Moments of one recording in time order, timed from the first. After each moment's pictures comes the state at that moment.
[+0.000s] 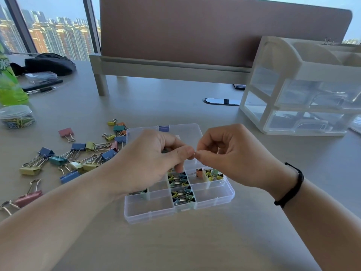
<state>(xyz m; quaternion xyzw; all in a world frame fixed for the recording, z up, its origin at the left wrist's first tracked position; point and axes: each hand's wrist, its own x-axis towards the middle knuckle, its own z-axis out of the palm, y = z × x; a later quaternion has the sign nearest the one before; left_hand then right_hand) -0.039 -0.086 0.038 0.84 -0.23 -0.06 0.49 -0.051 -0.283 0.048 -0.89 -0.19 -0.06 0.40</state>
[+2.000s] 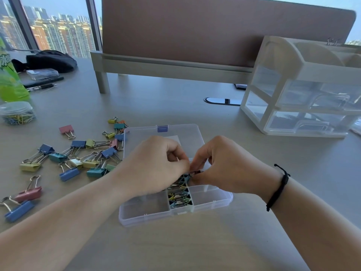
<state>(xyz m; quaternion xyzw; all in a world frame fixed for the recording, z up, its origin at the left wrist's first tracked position) -0.040 -0.097 0.025 0.91 -0.17 -0.01 0.39 -0.052 -0.270 0.047 -0.95 -0.16 0.05 0.28</state>
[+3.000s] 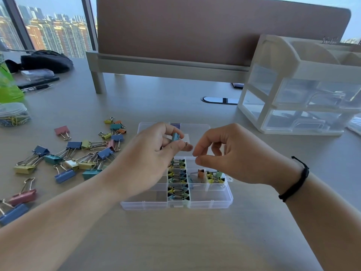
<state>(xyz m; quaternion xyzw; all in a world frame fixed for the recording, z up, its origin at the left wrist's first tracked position) -0.036 -0.094 0.026 0.83 -0.22 0.00 0.51 -0.048 -0.294 0.054 -0.93 -0.20 -0.02 0.30</state>
